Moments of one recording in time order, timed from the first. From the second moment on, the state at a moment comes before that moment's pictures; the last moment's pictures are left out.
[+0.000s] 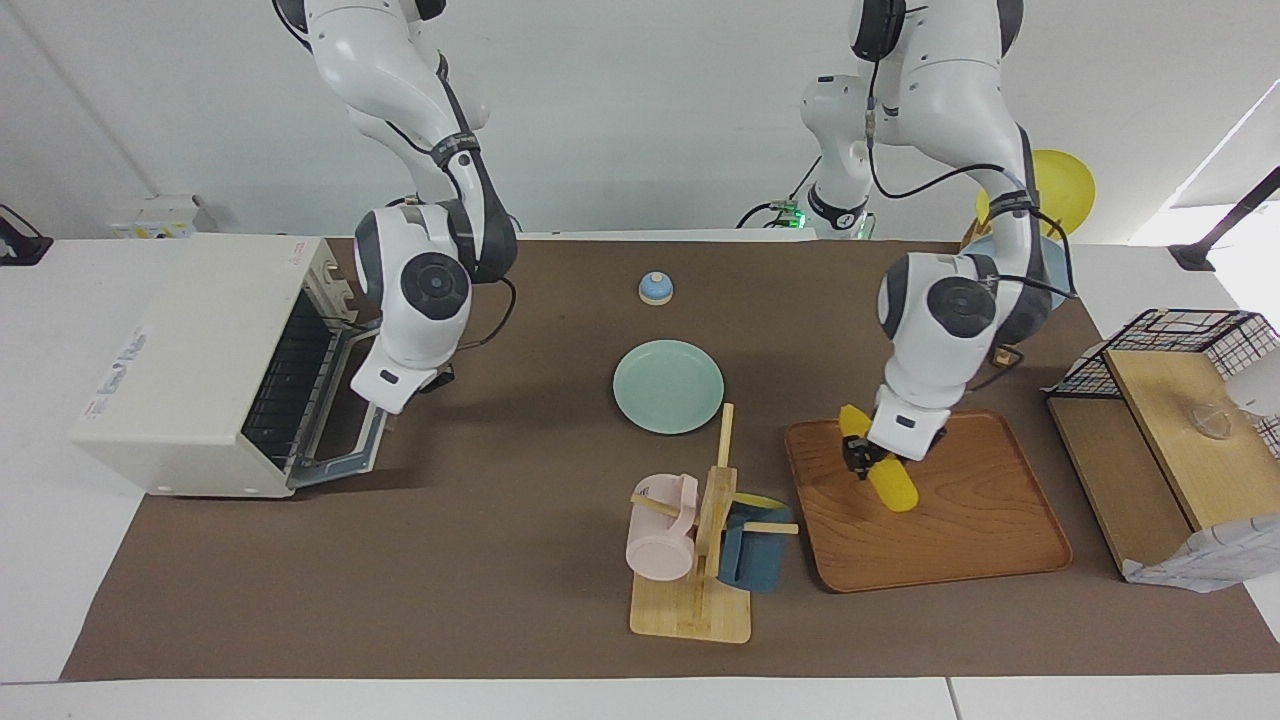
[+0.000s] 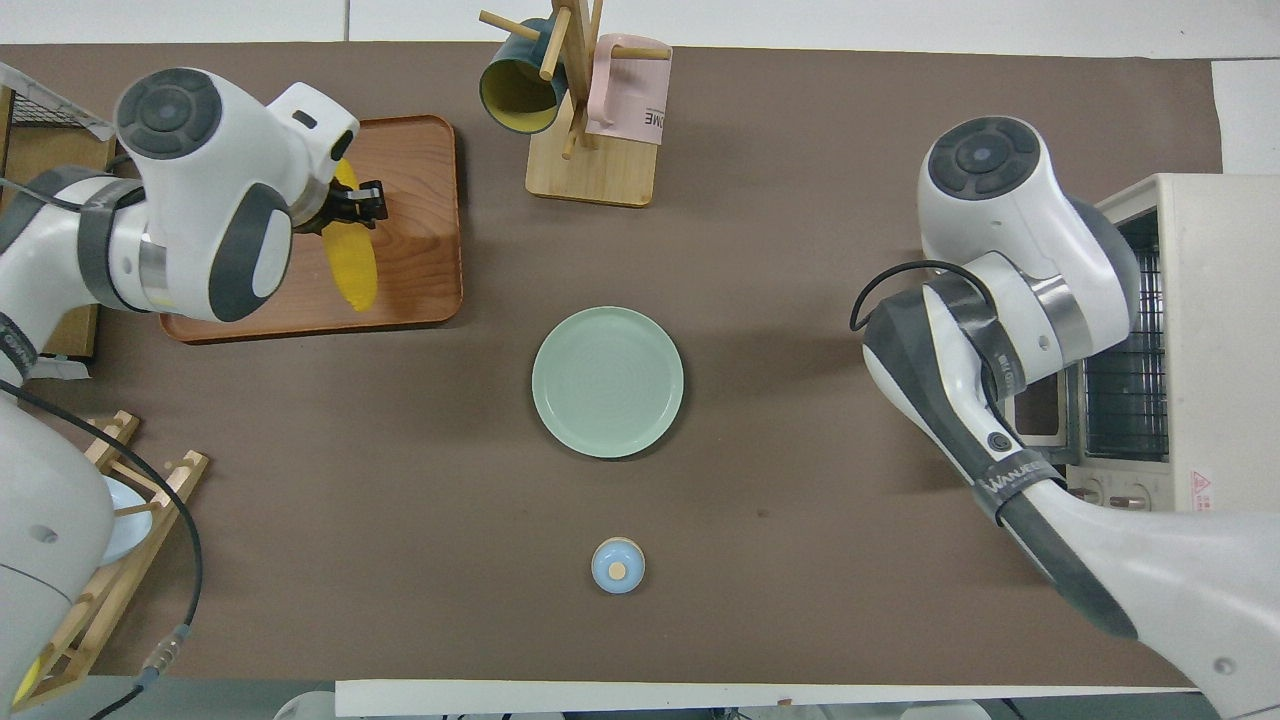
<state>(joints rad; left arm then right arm) -0.28 0.42 0.08 -1.75 0.04 2.24 -0.23 0.07 0.21 0.12 -1.84 -0.40 1.77 -0.03</state>
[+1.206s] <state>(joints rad) -0.20 -0.10 0.08 -1.71 0.03 1.57 -0.08 -0.10 0.00 0.10 -1.69 -0.11 1.56 -0.26</state>
